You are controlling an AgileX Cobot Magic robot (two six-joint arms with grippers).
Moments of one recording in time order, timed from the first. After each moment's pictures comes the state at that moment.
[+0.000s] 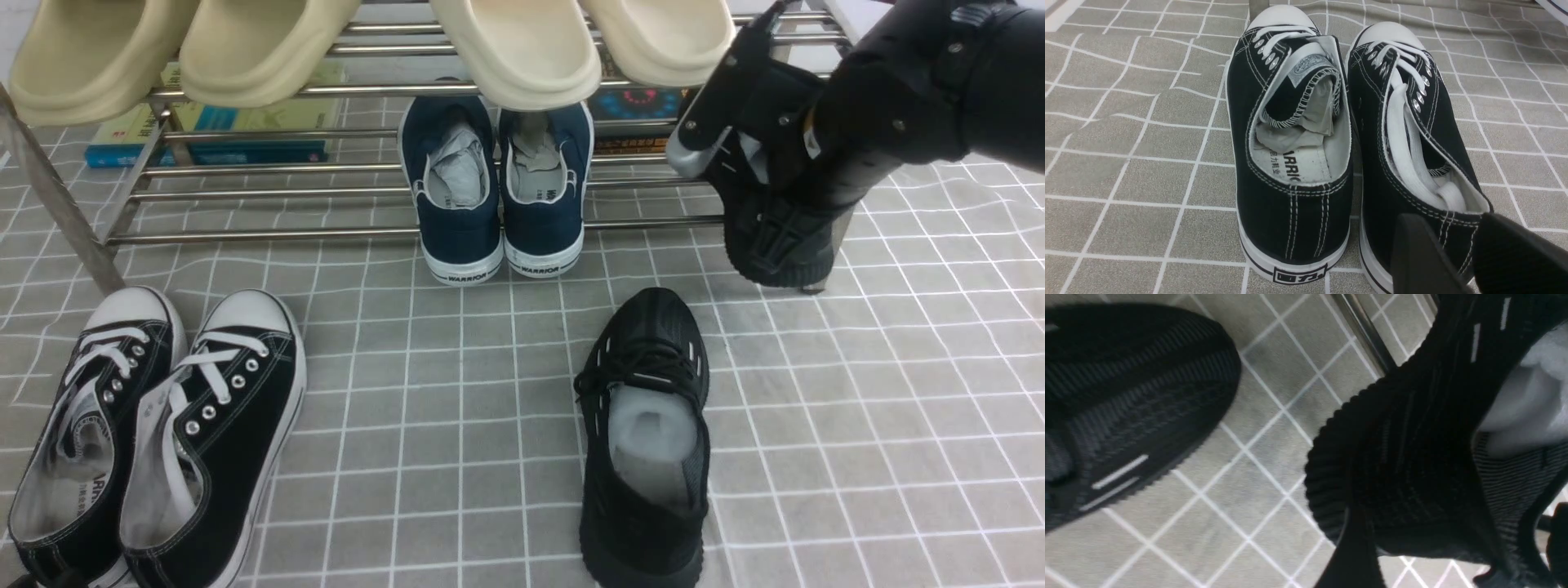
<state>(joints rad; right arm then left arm) 0.48 1.77 -1.46 -0.49 0.79 -0.18 -0.05 -0.01 0.02 0.10 0.38 -0.20</state>
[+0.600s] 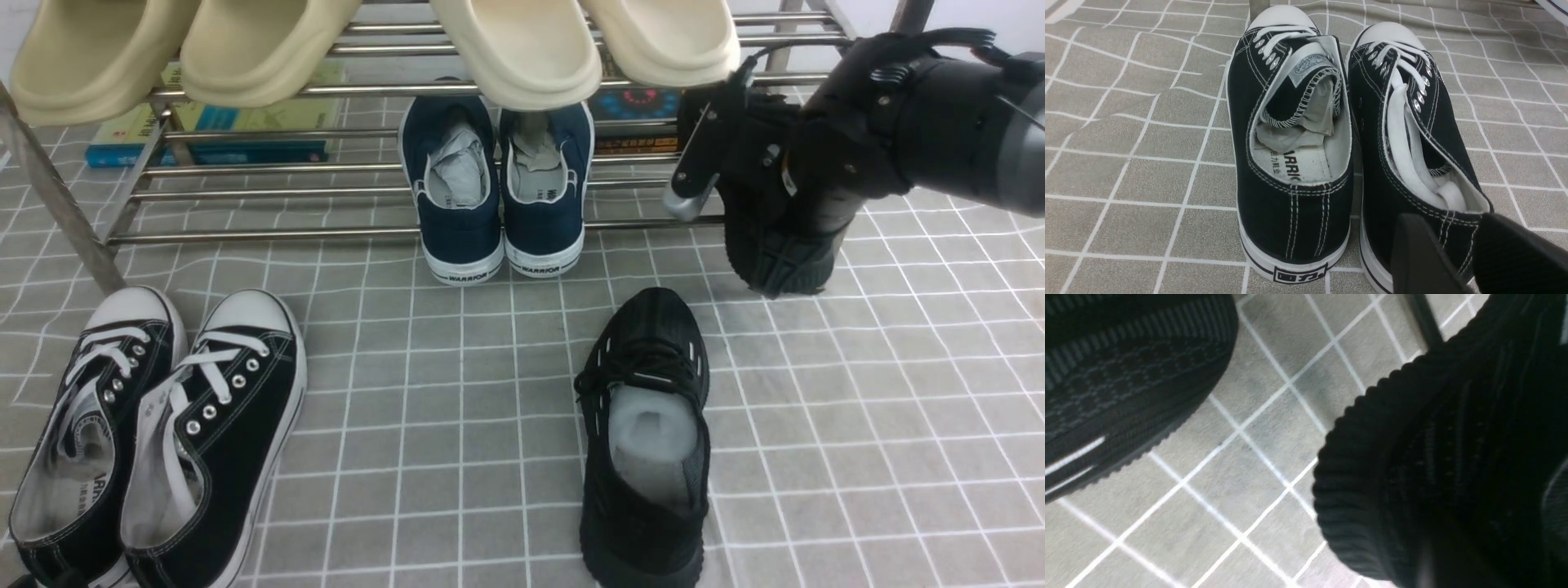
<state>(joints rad) 0.46 1.86 -1.46 -0.52 0.79 -0.20 -0.05 -0.01 0.02 0.10 0.38 -0.20</state>
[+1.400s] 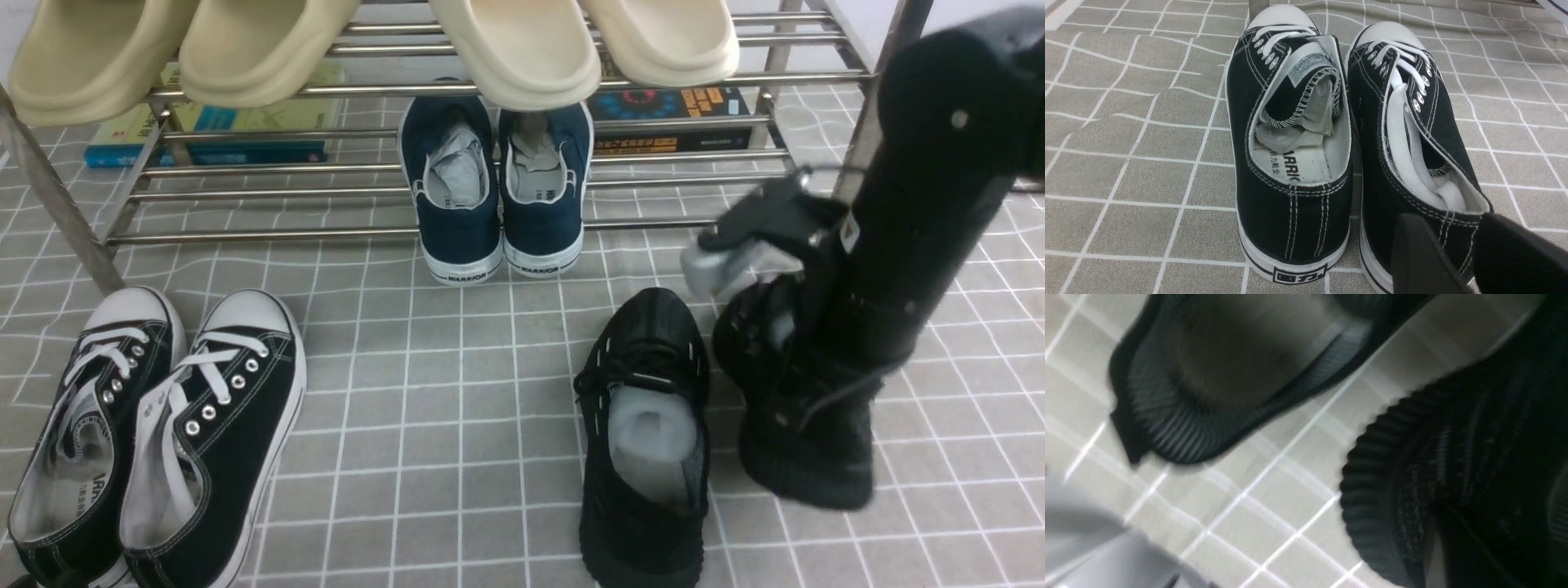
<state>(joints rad) 0.50 1.65 -1.29 0.10 1.22 -0.26 -0.05 -0.01 0.02 0.10 0.38 -0.20</state>
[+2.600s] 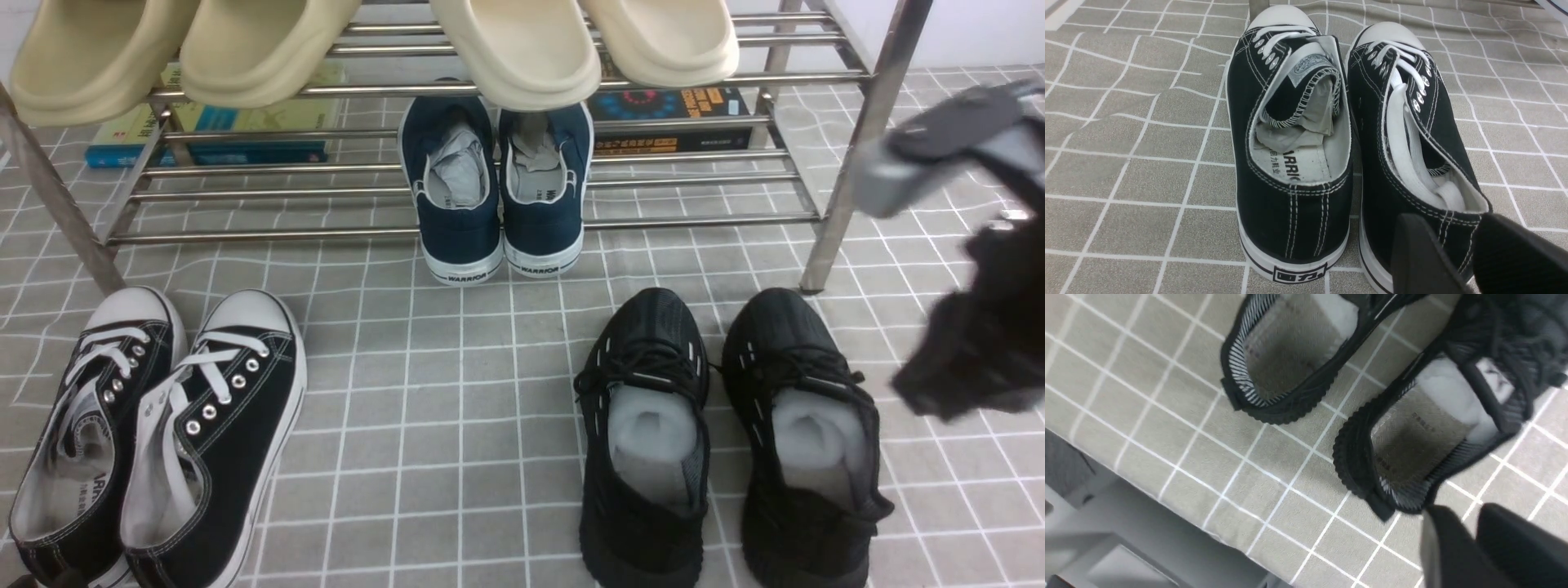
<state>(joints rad) 0.50 1.20 -1.19 0.14 1.21 -0.08 -0.05 -0.01 0.02 0.10 0.38 -0.20</state>
